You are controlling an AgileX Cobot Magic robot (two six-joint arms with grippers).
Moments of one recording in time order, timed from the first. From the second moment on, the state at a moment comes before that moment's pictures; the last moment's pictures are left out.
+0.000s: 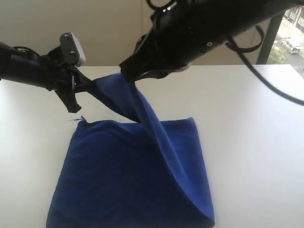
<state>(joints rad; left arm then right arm) -0.17 1.86 -1.25 -1.23 0.55 2.11 0.46 1.48 -1.38 0.58 0.87 -0.60</state>
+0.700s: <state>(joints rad) -0.18 1.90 -1.25 -1.11 0.46 2.11 0.71 1.77 -1.38 0.60 0.75 -0.62</state>
